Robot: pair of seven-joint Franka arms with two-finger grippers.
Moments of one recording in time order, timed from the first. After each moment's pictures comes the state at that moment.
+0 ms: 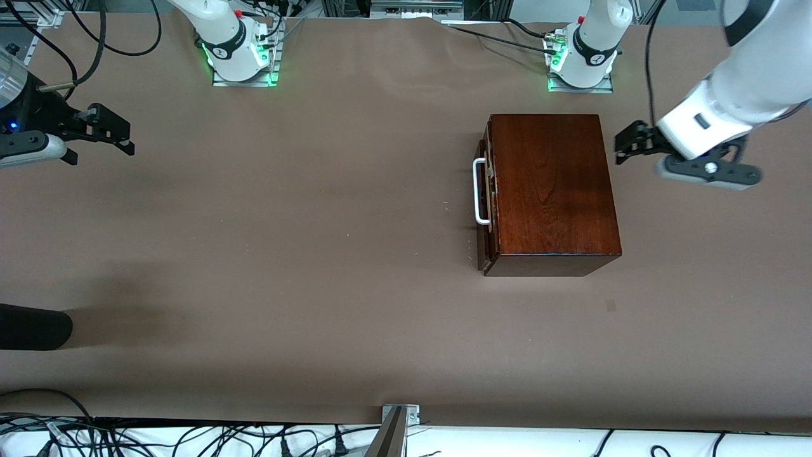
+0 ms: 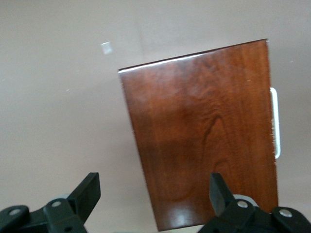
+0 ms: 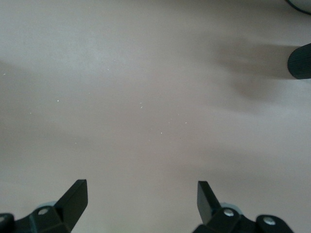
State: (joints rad) left arm -0.15 0.09 -0.08 -1.57 0.01 1.52 -0.04; right arm 0.12 0.00 -0.05 -1.58 0.03 1.60 -0.12
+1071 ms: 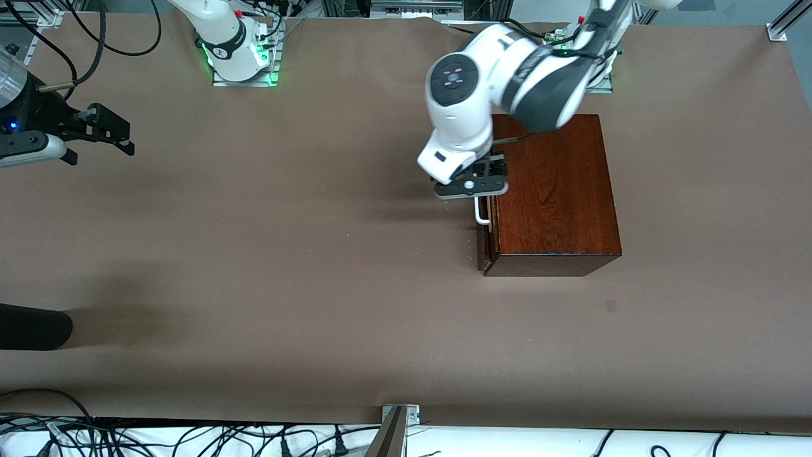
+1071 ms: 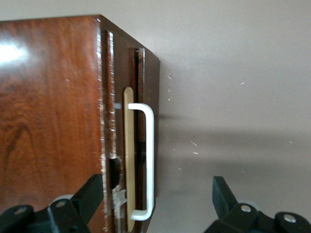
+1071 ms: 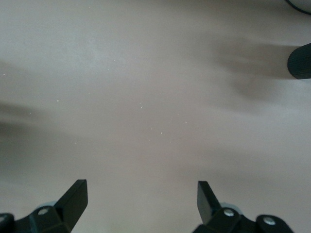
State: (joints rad) left arm -0.64 0.43 -0.09 -1.51 0.17 1.73 -0.82; right arm 0.12 0.00 -0.05 -1.58 0.03 1.60 -0.12
